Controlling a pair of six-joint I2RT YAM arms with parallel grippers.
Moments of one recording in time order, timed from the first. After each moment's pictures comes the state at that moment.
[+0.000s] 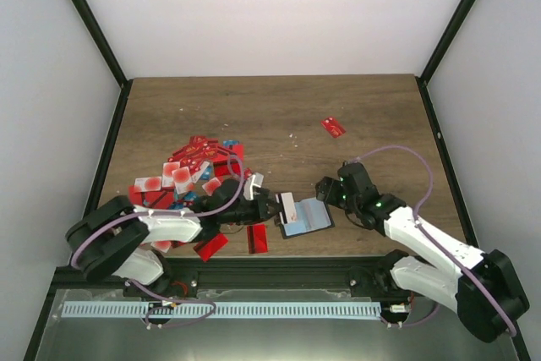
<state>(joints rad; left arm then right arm) -0.88 1.41 0.39 0.56 0.35 -1.12 0.57 0.98 0.50 -0.30 0.04 0.80</state>
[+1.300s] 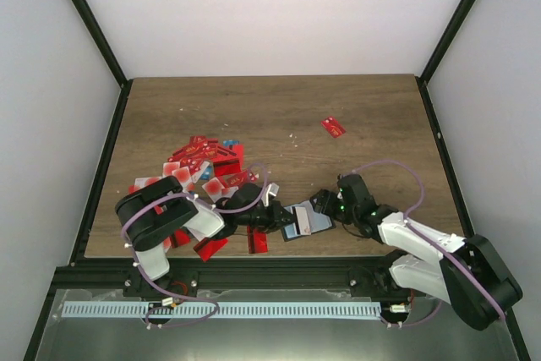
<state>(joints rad) -0.94 1.78 0.49 0.78 0.47 -1.32 0.55 1.08 0.31 -0.07 -0.12 0.85</state>
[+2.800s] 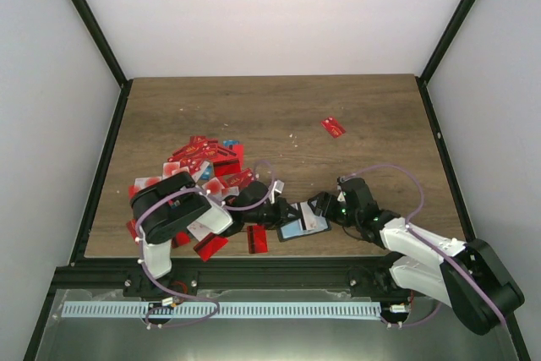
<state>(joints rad) -0.94 1.88 0.56 0.82 0.43 -1.31 0.54 1.06 0.24 0.04 -0.23 0.86</state>
